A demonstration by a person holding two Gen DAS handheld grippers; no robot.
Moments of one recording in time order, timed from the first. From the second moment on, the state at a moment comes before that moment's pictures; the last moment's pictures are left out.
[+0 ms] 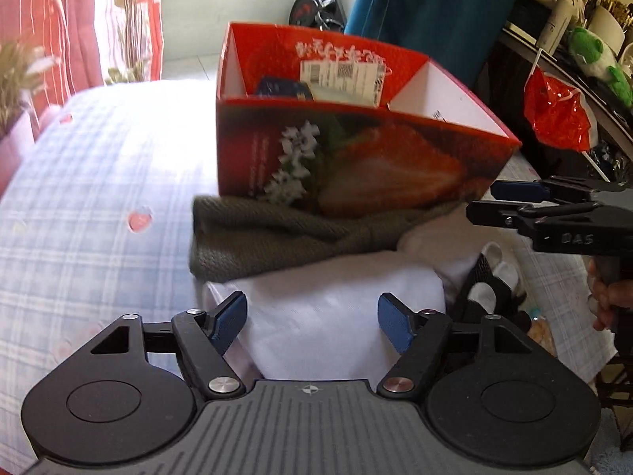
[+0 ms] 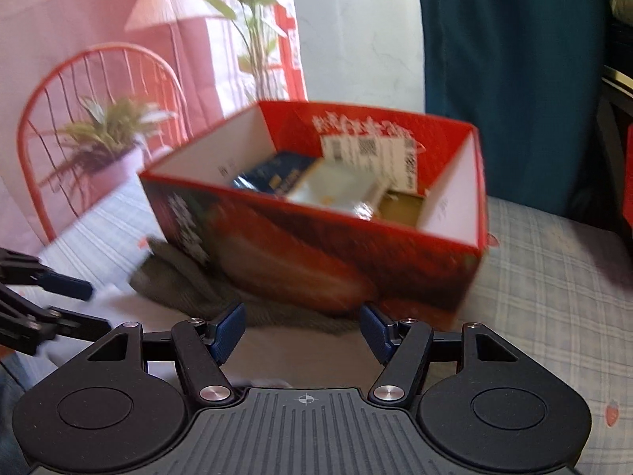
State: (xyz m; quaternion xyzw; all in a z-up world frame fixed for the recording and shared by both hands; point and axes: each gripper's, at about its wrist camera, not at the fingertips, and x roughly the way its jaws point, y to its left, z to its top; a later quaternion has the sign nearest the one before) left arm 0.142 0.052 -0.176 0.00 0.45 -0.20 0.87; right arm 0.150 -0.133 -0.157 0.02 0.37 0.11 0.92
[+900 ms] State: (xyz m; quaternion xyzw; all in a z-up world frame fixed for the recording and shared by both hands) left arm 0.153 0.027 -0.221 -0.03 0.46 -0.22 0.86; right arm 0.143 -0.135 -0.201 0.07 0.42 0.15 0.89
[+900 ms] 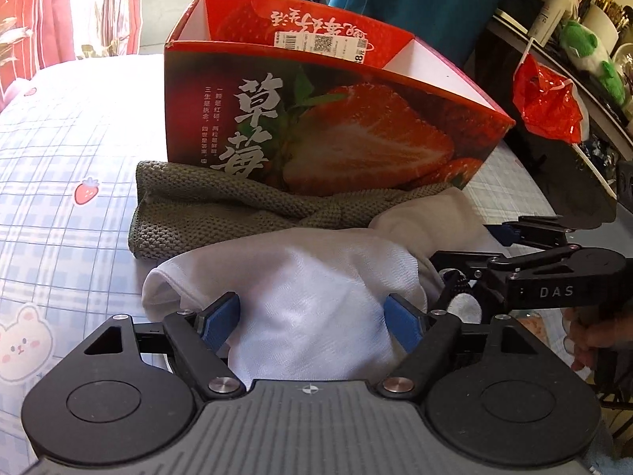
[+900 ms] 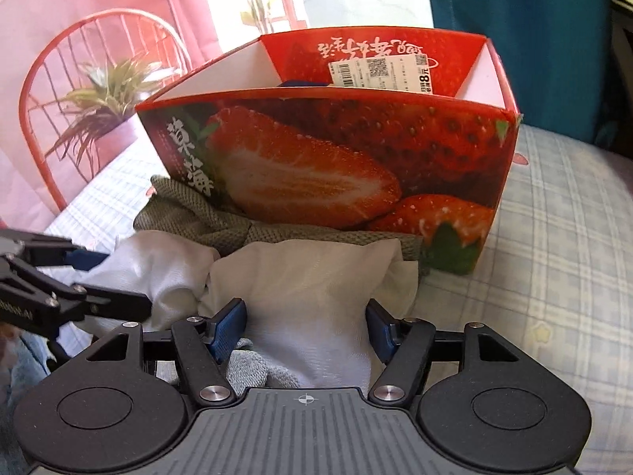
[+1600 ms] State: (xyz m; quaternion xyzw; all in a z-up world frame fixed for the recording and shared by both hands) left arm 0.140 0.042 -0.215 -0.09 0.42 -0.24 0.87; right arm 0.122 -0.146 -0.197 0.15 0.37 0.15 0.90
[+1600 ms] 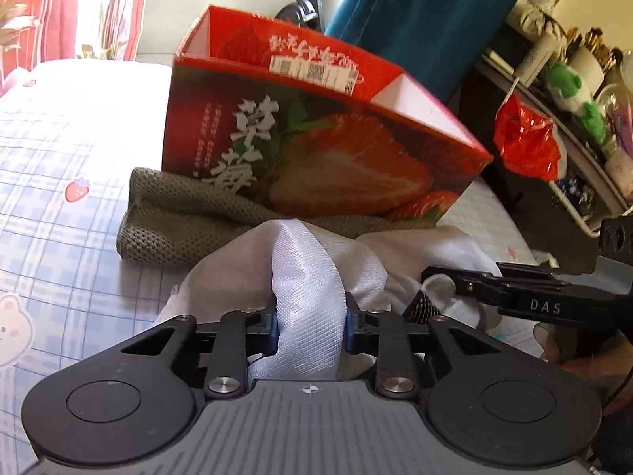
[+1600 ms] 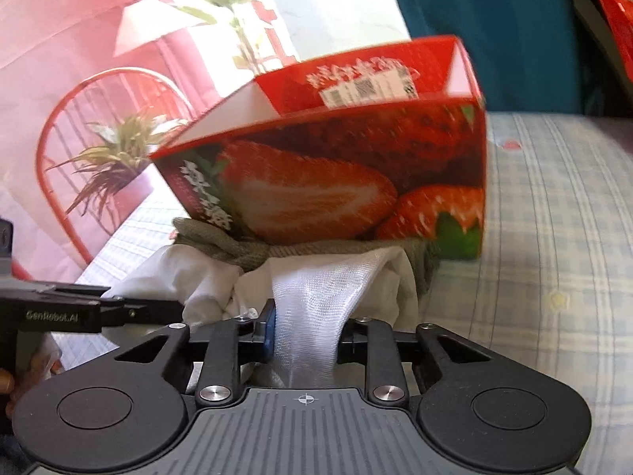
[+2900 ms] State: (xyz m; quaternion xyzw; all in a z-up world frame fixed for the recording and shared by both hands) left arm 0.208 0.040 -0.056 -0.06 0.22 -0.26 0.94; right arm 0.188 -0.161 -0.049 0.11 0.21 0.17 0.96
